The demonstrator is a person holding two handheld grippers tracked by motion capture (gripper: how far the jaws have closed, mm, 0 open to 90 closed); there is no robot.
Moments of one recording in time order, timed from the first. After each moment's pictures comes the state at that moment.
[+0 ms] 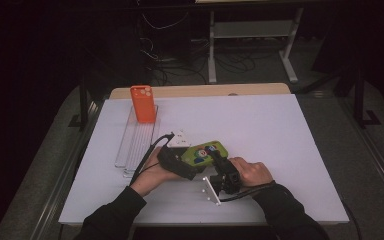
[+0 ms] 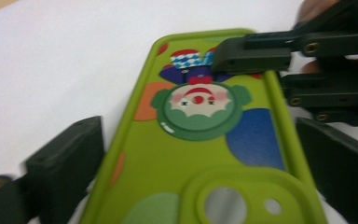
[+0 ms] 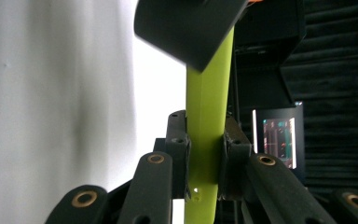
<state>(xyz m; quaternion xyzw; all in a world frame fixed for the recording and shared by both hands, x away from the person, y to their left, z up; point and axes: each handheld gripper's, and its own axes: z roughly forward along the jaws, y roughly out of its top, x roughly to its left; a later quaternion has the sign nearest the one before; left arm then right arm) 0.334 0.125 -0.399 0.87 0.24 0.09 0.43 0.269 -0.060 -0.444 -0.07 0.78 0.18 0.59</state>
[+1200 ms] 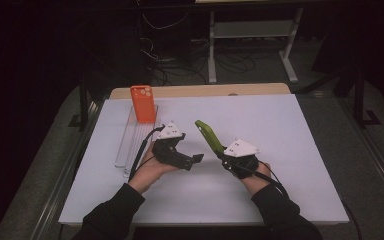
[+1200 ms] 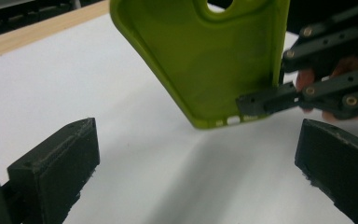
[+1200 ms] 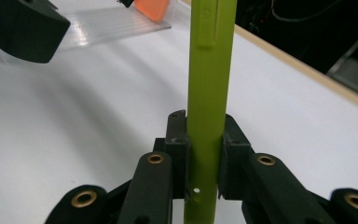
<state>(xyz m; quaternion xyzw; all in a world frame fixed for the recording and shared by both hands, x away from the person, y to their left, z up) 0.344 0.134 -0.381 0.82 0.29 0.10 0.49 0.304 -0.104 -0.412 0.32 0.80 0.43 0.26</state>
